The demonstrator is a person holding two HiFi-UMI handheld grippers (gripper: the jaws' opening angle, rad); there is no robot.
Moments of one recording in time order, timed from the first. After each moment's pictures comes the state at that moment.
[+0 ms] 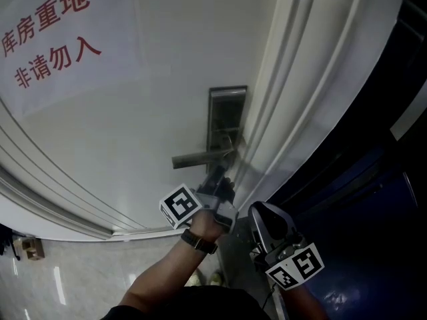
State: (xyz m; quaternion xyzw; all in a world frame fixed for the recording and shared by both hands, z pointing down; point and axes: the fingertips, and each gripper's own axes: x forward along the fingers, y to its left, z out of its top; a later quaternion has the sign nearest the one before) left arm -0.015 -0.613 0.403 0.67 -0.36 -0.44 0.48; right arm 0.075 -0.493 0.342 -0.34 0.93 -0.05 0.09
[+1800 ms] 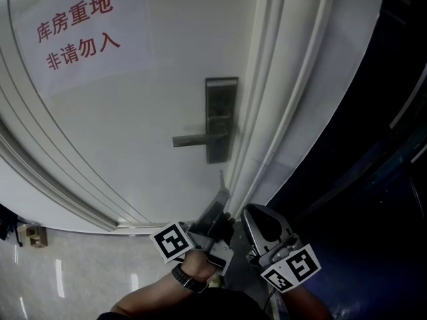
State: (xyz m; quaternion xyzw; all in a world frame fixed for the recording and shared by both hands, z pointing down) left arm 0.029 -0.474 0.382 0.65 -0.35 -0.45 0.50; right arm 0.090 -0.438 0.331 -0.29 0.95 -0.04 0.09
